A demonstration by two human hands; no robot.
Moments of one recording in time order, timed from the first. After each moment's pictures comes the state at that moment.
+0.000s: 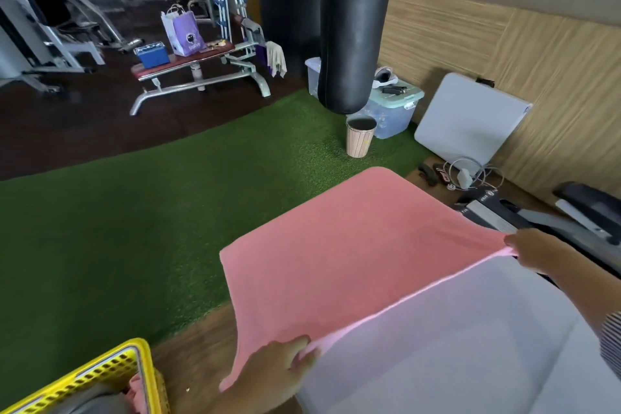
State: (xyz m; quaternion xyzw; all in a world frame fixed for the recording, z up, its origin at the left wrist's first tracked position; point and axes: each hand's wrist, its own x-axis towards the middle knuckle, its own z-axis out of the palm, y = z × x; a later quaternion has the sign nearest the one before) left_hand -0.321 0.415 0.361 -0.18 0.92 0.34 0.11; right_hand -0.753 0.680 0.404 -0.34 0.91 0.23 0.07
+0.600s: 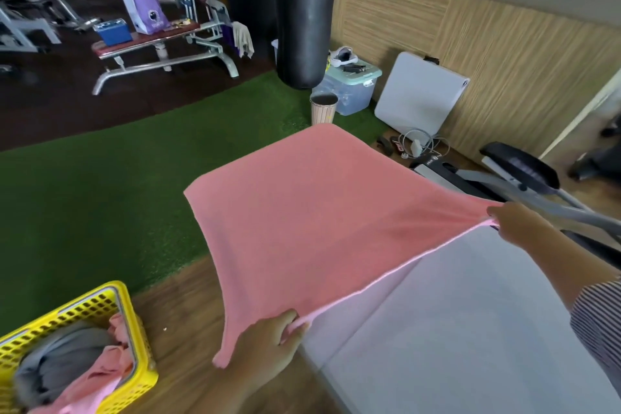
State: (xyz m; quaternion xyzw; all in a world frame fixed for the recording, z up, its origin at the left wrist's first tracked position) left_hand -0.230 0.610 0.353 -0.20 0.92 0.33 0.04; right_hand -0.651 0.891 0.417 -0.26 0.95 0.17 0.02
